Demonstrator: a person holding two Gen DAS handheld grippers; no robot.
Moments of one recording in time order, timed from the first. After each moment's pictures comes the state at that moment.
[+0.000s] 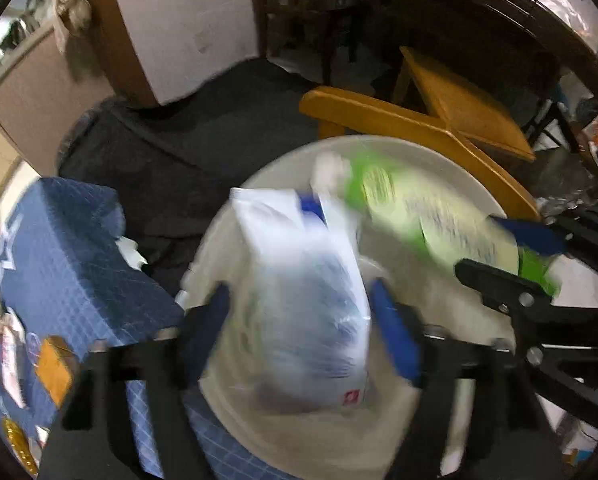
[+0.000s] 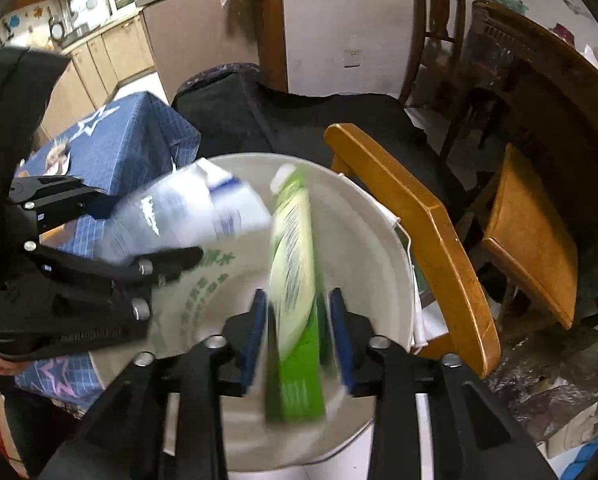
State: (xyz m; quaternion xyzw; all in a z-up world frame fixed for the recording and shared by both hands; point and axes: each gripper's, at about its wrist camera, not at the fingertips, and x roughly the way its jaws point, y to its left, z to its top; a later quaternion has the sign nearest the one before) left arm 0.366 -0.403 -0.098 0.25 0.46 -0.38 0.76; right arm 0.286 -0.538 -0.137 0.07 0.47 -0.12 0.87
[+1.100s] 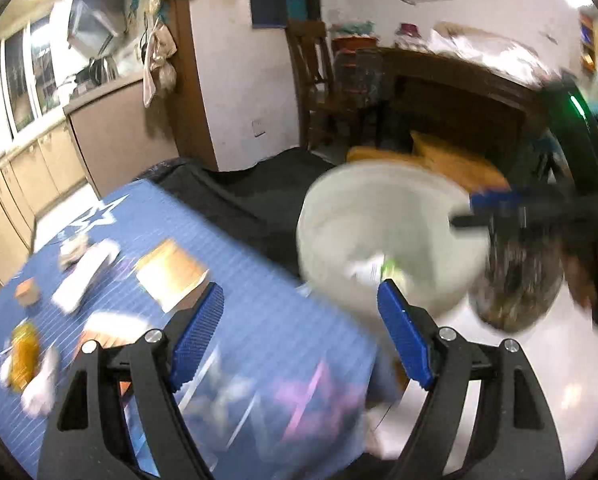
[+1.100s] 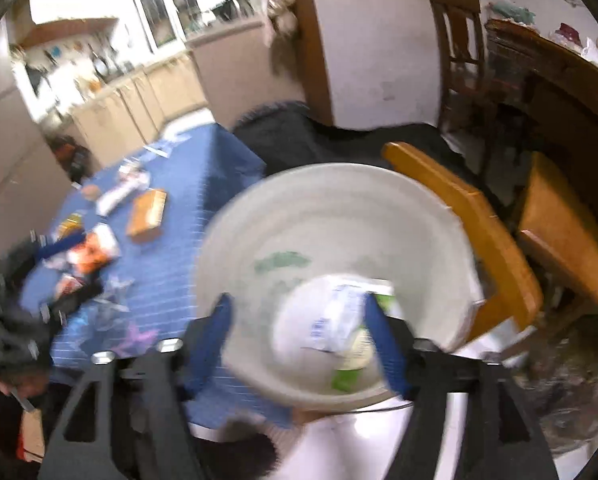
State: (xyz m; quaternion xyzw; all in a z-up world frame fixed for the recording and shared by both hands) left arm 0.251 -0.193 -0.058 0.18 0.30 -0.38 0.86; right arm 0.206 -0.464 -0.124 0.14 0.39 -0.02 0.91
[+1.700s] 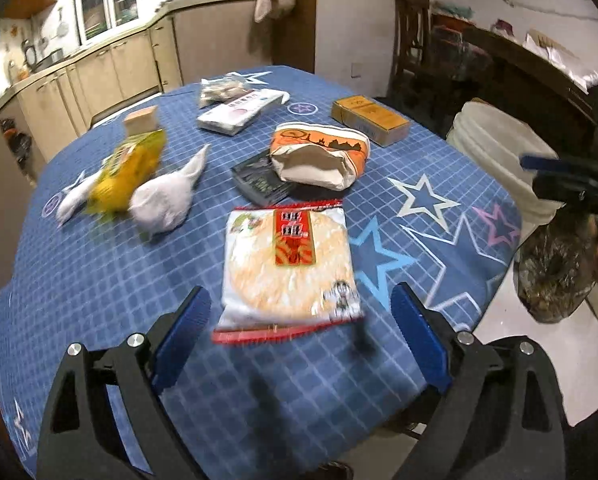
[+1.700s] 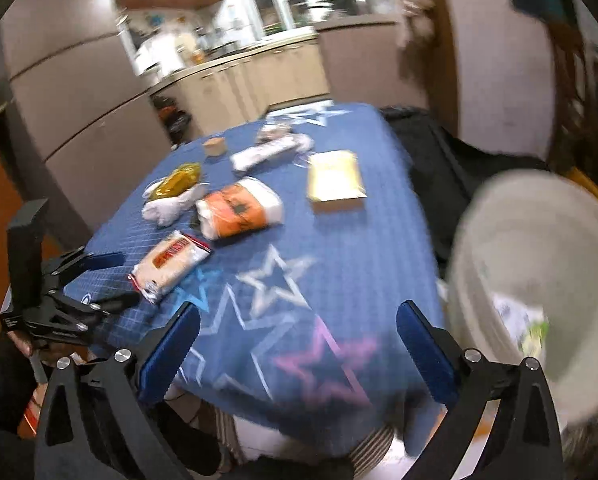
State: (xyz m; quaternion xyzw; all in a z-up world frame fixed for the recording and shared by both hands) left arm 0.292 -0.003 -0.115 0.12 0.41 -0.25 0.87; right arm 0.262 -0.273 -0.139 0.05 0.37 0.16 0.91
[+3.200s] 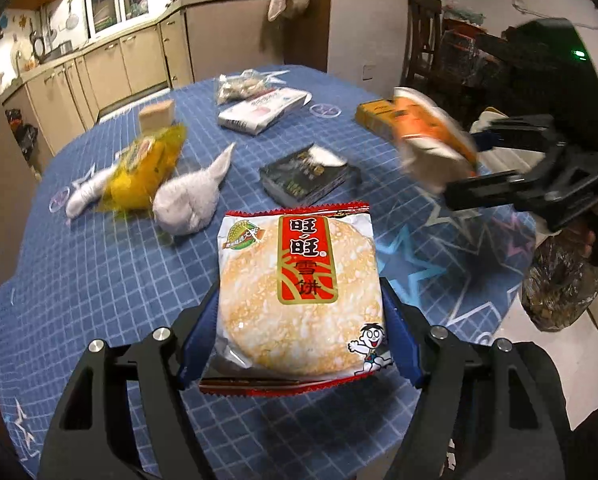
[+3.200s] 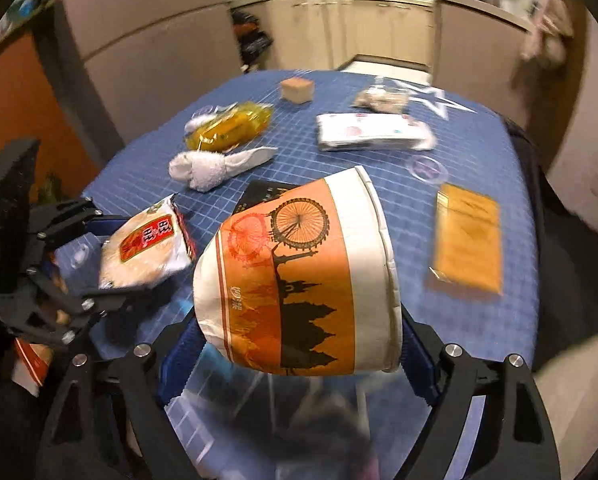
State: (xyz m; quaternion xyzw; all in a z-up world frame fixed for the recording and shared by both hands) left arm 0.292 0.017 -0.110 0.11 0.41 -0.24 0.87; right arm 0.340 -0.224 -0.137 -0.05 0.44 0.25 0.86
